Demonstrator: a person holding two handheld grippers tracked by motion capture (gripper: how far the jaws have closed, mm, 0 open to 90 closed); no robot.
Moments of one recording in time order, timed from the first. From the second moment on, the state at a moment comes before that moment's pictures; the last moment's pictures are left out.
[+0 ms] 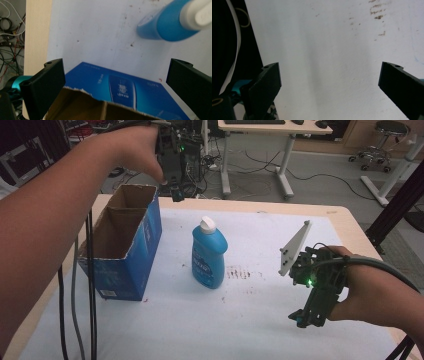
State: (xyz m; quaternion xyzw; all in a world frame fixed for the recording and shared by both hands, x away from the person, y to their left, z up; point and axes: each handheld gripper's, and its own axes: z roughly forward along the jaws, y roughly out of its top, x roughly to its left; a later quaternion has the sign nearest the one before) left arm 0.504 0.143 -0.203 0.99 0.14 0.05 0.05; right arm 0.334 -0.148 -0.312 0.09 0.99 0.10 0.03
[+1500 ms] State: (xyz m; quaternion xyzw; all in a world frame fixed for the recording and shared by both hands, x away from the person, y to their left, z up) left arm 0.467 0.181 -0.197 0.99 0.10 0.01 0.06; right arm 0.374 -0.127 -0.316 0.27 0.85 0.44 0.08
